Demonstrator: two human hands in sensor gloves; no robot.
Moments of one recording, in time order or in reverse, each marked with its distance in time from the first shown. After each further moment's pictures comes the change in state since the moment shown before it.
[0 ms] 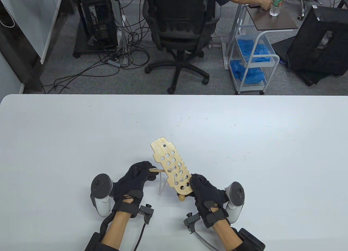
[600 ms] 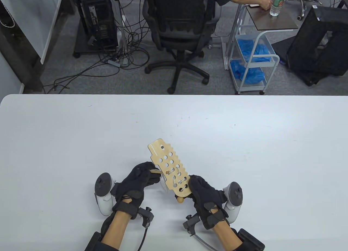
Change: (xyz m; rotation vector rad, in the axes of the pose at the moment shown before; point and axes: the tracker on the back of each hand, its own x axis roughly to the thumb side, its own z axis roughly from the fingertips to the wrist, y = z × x) left_hand -0.011 -0.009 -0.003 -0.130 0.048 0.157; right_hand 0.002 0.007 0.001 0.056 -0.010 -0.047
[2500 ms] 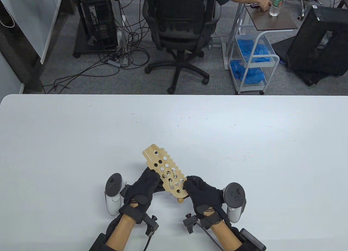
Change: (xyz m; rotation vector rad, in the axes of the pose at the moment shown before) left_hand -0.002 -0.030 0.002 -0.206 0.004 0.084; right_hand 0.019 0.001 0.002 -0.062 -0.138 0.433
